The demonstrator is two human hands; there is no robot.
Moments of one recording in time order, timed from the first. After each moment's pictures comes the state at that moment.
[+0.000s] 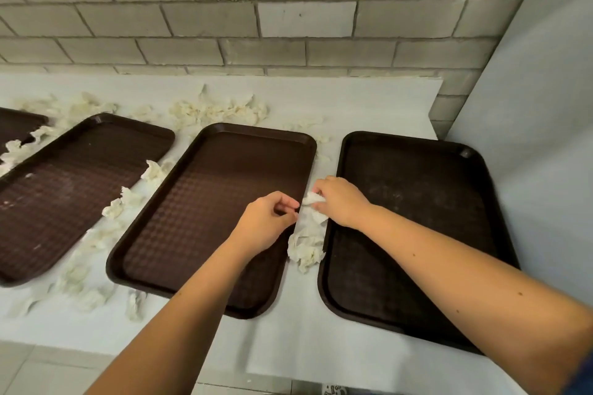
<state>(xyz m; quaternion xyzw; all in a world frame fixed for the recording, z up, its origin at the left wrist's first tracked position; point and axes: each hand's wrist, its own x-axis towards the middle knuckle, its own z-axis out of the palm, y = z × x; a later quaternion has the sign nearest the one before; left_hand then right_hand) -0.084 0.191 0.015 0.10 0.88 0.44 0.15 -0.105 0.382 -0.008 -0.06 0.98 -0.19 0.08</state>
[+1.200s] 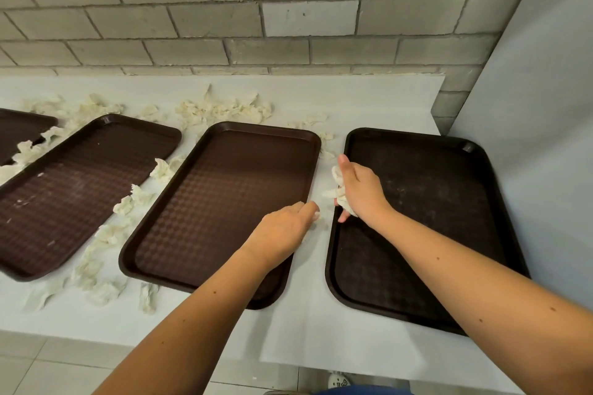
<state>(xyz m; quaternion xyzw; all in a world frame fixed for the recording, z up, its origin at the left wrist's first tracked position) -0.065 0.199 0.007 0.36 0.93 0.11 0.05 -0.077 0.382 0.013 0.17 0.80 -0.58 -0.01</state>
